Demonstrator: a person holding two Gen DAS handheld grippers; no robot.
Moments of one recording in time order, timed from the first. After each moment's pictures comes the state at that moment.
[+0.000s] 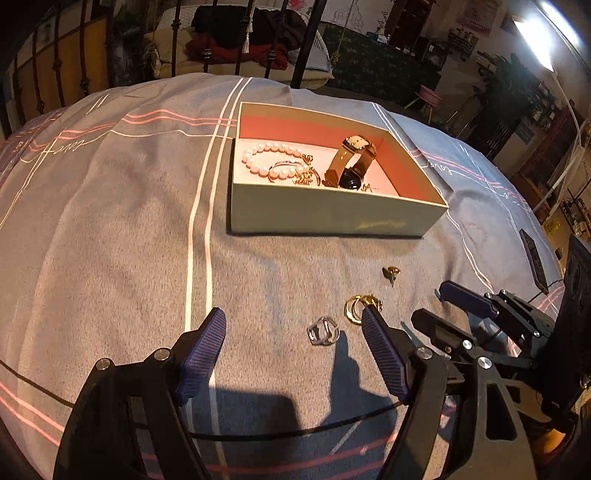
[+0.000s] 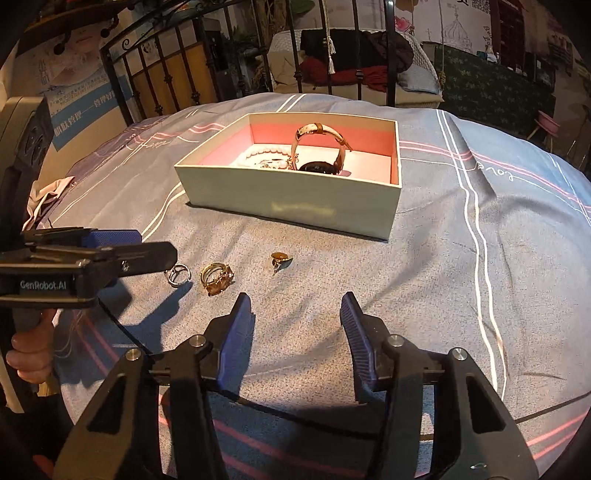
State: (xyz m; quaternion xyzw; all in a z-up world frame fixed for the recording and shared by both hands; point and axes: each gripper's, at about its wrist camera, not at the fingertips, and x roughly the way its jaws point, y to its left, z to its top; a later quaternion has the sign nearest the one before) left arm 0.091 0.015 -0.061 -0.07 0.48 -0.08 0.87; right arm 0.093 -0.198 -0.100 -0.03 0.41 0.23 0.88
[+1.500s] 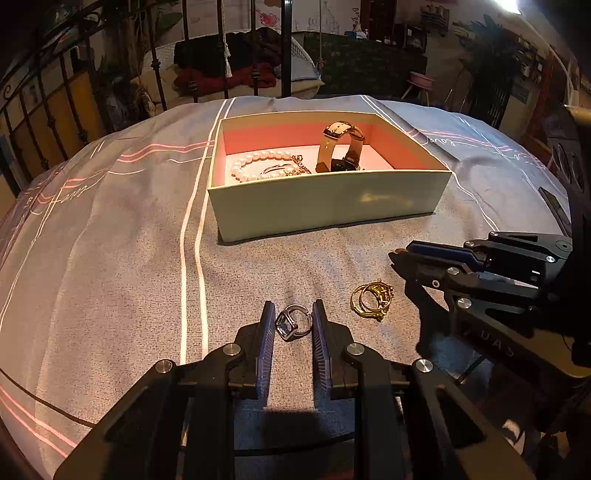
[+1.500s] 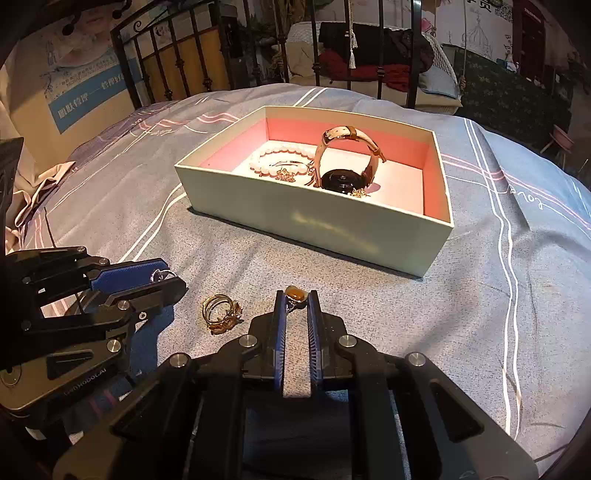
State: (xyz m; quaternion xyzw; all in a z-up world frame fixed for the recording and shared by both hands) left arm 0.089 -0.010 -0.073 0.03 0.44 -0.06 0.90; right arm 0.123 -0.172 -0.102 -0.06 0.41 0.25 0.87
